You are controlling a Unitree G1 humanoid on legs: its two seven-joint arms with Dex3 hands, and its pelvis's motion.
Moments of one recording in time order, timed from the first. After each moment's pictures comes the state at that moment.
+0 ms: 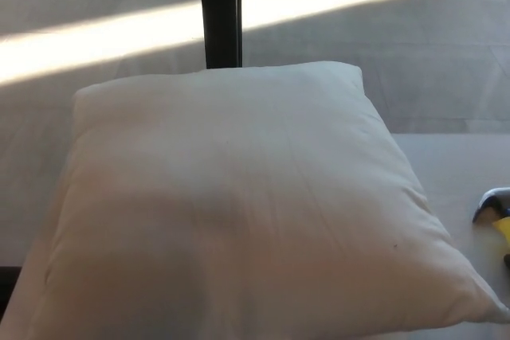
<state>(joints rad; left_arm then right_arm) 0.19 0.60 0.56 1.29 -0.26 -0.15 -0.15 -0.71 -0.44 0.40 1.10 -0.56 0.46 -0.16</state>
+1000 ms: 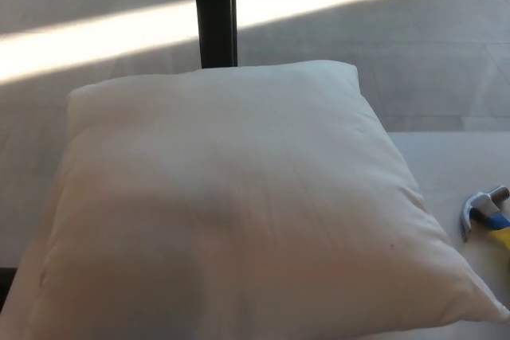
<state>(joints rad) 0.19 0.60 0.57 1.29 -0.26 -0.15 -0.18 -0.57 -0.53 0.34 0.98 -0.61 0.20 -0.29</state>
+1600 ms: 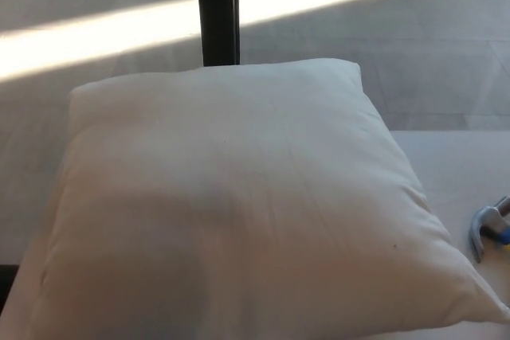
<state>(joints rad) 0.20 0.61 0.57 1.29 -0.26 -0.16 -0.19 -0.46 -0.58 0.07 0.93 -0.44 -0.04 -0.23</state>
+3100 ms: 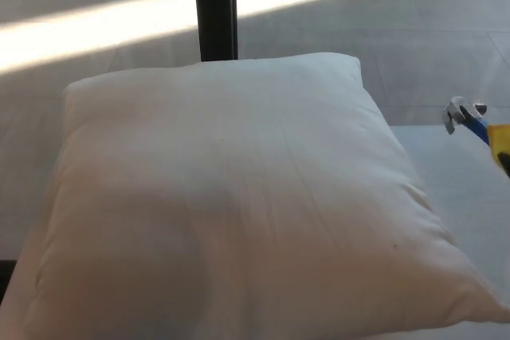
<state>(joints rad) 0.22 0.60 0.60 1.30 -0.29 -0.17 -0.20 -0.61 -0.42 -0.21 0.65 -0.19 0.07 -0.10</state>
